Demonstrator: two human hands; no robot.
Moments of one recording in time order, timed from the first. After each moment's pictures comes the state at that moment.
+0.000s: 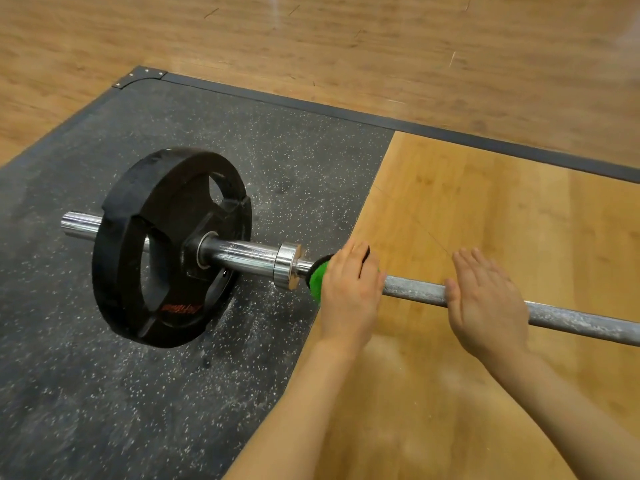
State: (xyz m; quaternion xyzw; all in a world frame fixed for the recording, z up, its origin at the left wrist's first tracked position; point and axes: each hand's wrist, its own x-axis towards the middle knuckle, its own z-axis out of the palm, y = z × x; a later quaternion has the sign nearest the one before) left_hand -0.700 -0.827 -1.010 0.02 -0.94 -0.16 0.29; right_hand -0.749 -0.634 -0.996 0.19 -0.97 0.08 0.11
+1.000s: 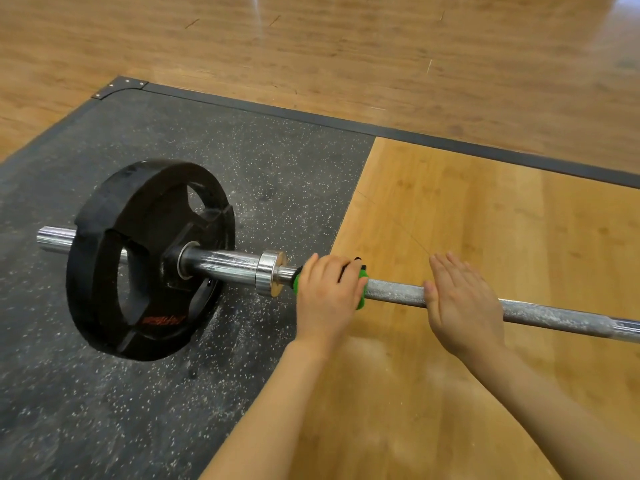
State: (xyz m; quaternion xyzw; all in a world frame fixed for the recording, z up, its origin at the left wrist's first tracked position) left_hand -0.699 -0.838 -1.007 0.00 -0.95 -0.12 0.30; right_hand -0.746 -0.635 -0.994 0.19 -0.97 0.09 0.11
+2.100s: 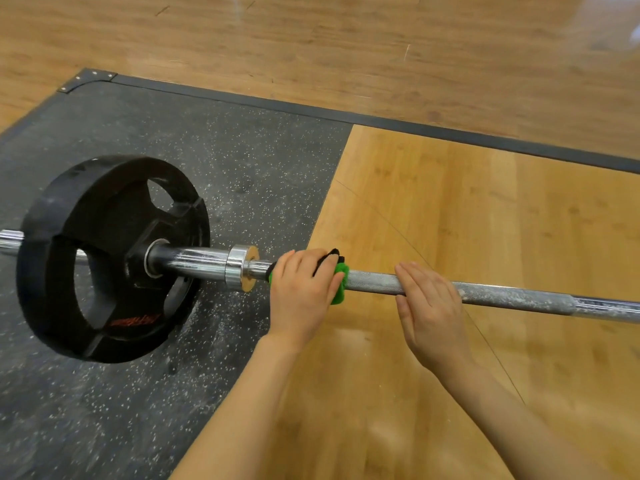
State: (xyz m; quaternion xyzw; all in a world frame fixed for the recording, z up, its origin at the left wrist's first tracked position) left_hand -0.691 -0.838 -1.004 -0.04 -0.95 -0.09 0.28; right_hand -0.712 -0.620 -1.017 0.27 -0.92 0.22 0.21
